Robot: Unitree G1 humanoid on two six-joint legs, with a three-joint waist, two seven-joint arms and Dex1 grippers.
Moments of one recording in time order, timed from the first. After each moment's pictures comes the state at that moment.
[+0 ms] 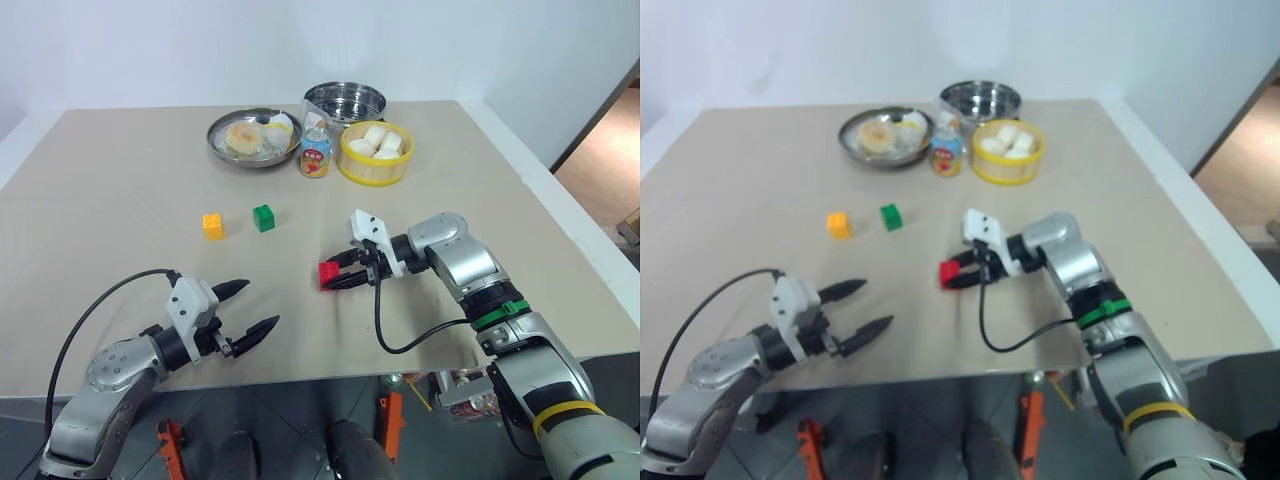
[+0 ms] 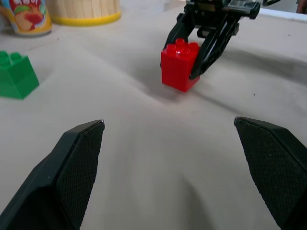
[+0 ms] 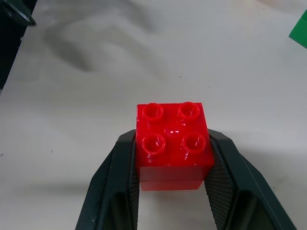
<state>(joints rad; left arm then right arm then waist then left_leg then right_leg) 0.06 0.52 0.04 -0.45 -0.46 0.29 -0.74 -0.92 -0.47 0.35 0.51 0.11 0.21 1.40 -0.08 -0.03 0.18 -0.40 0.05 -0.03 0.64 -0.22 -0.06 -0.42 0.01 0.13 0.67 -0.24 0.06</state>
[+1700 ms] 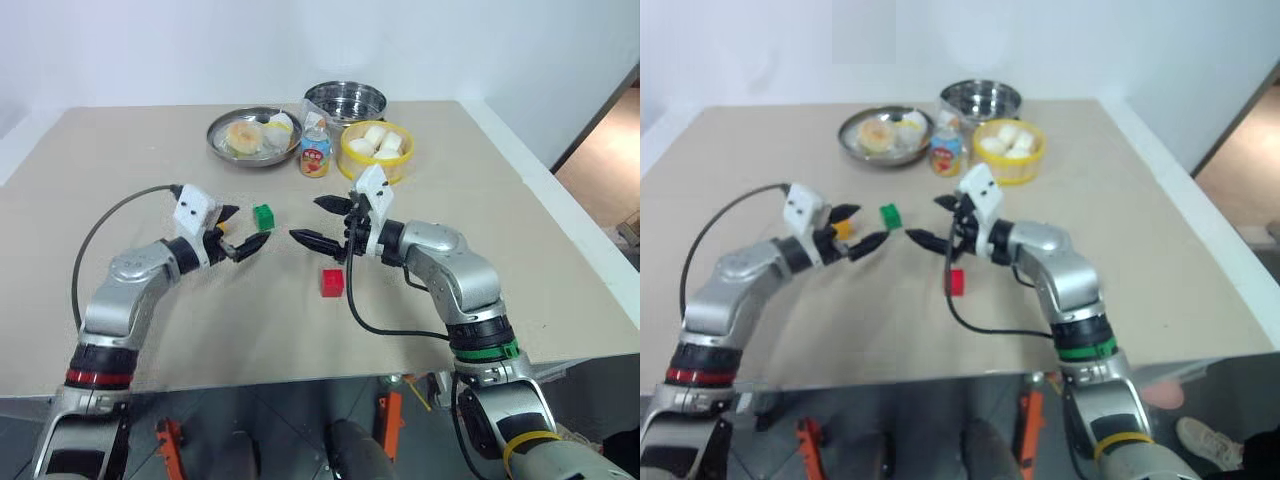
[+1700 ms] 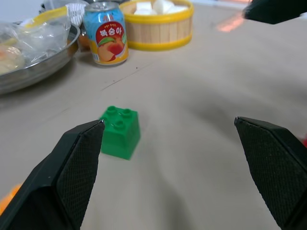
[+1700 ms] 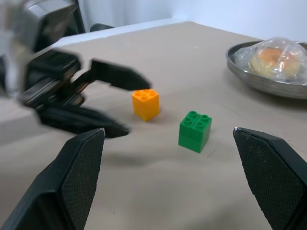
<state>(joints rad) -0.56 0.52 0.00 0.09 -0.35 0.39 -0.73 -0.73 -0.29 0.11 0.00 0.29 0.57 0.78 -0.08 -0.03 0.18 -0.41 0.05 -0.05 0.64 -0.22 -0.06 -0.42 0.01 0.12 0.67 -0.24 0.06</state>
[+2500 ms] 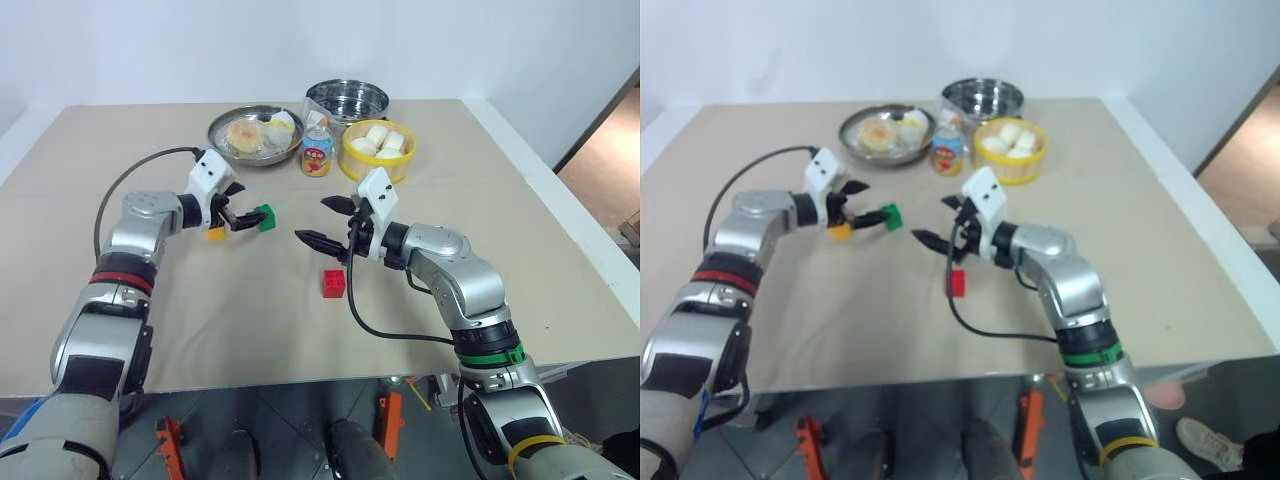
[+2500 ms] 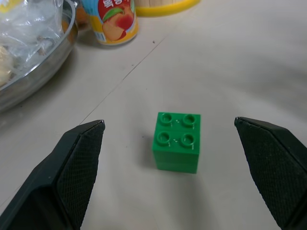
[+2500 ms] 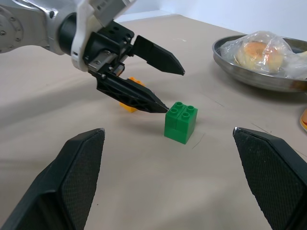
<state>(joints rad) -1.08 0.49 -0.09 0.98 -0.08 0.04 -0.97 -0.70 -0.32 0.12 -0.04 0.27 0.57 0.73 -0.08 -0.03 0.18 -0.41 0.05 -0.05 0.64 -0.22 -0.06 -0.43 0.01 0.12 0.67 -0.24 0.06</state>
